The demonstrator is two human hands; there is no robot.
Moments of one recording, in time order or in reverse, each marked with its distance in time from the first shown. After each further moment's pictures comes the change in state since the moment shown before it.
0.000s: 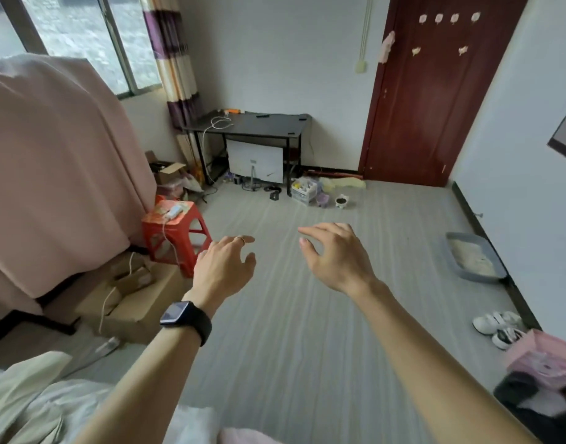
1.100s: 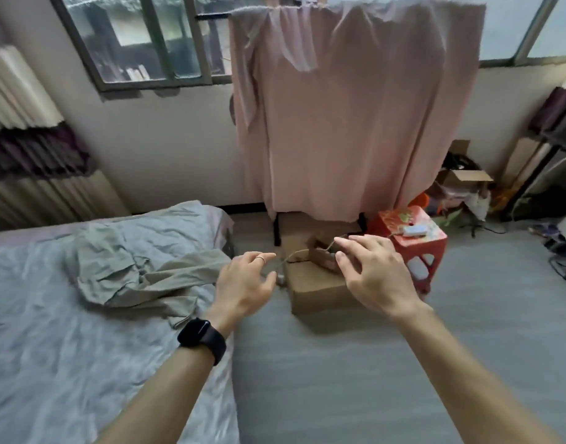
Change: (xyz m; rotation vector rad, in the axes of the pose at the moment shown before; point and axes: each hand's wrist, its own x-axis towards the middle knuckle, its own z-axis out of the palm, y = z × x) left_hand 0.191 -0.265 0.006 0.077 0.340 -1.046; right_hand 0.440 -0.140 0.337 0.237 -0.608 -0.852
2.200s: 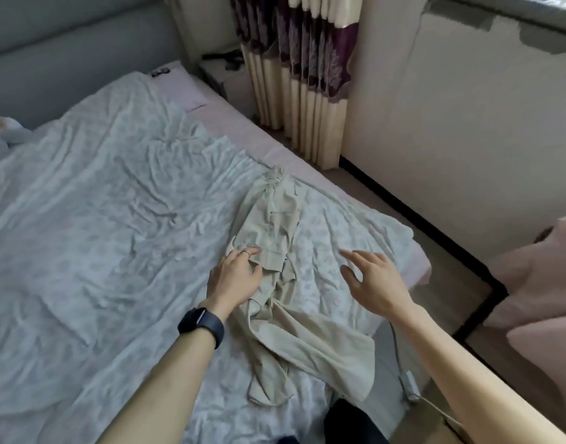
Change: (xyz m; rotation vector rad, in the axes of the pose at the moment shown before) left_hand 0.241 -0.505 -0.083 -0.176 0.178 -1.175; right_hand 0.521 -0.361 0.487 -0.003 -0.777 -0.809
